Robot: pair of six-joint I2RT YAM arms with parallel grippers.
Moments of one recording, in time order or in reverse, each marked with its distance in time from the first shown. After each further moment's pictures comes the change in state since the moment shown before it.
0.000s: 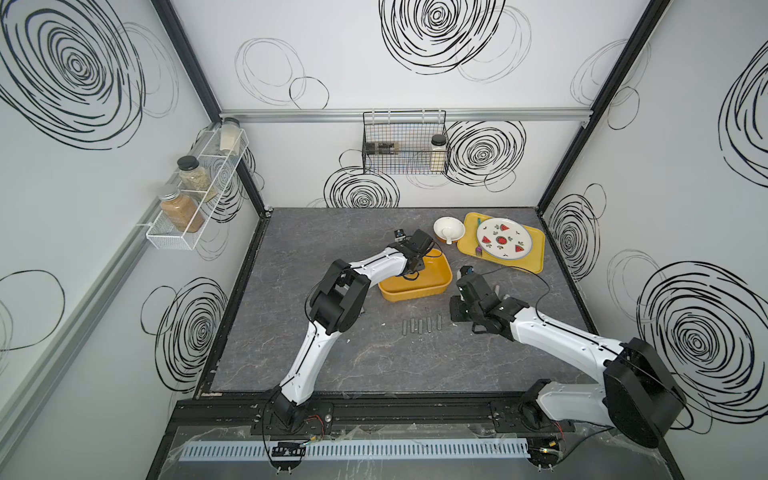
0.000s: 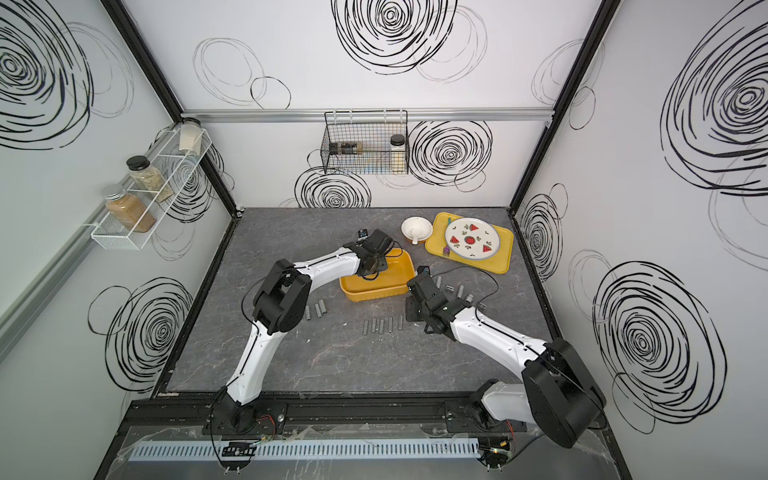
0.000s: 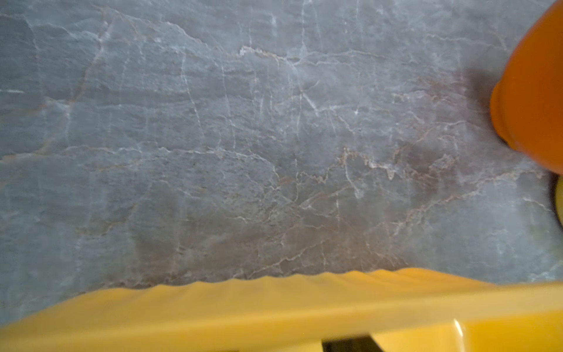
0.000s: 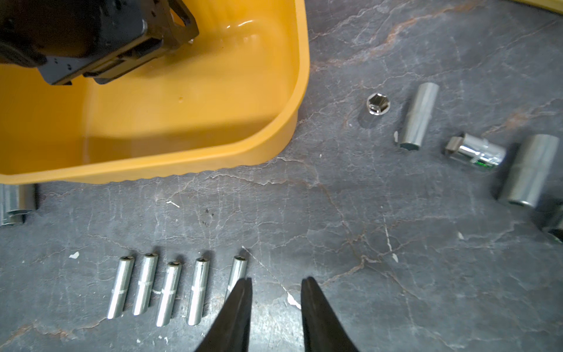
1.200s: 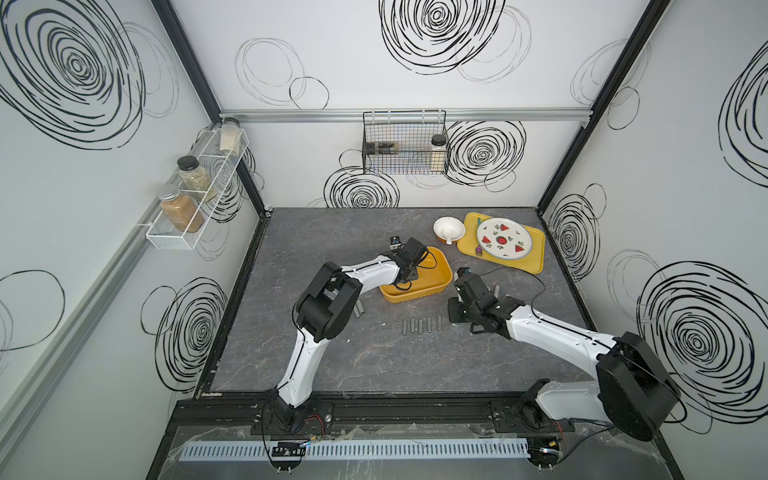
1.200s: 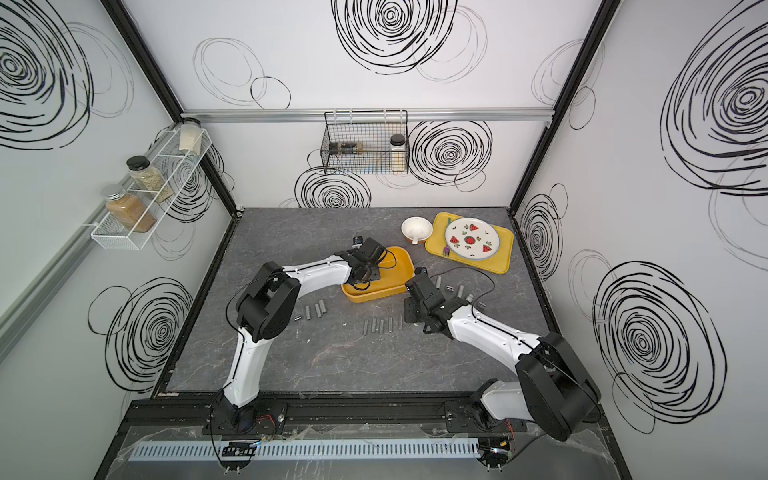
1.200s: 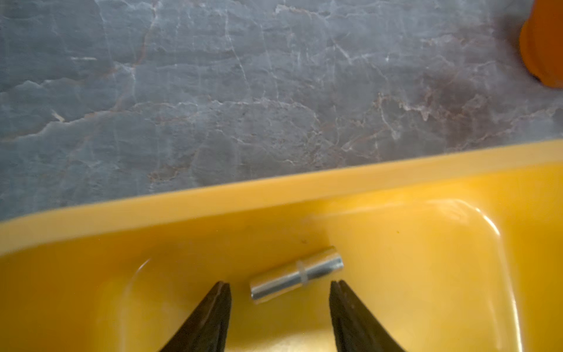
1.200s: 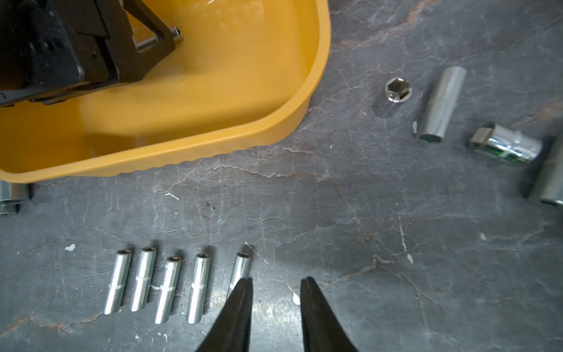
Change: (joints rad) left arm -0.013 -0.151 -0.244 0.085 -0.010 0.106; right arm 0.000 0.035 0.004 0.005 -0.032 -0.006
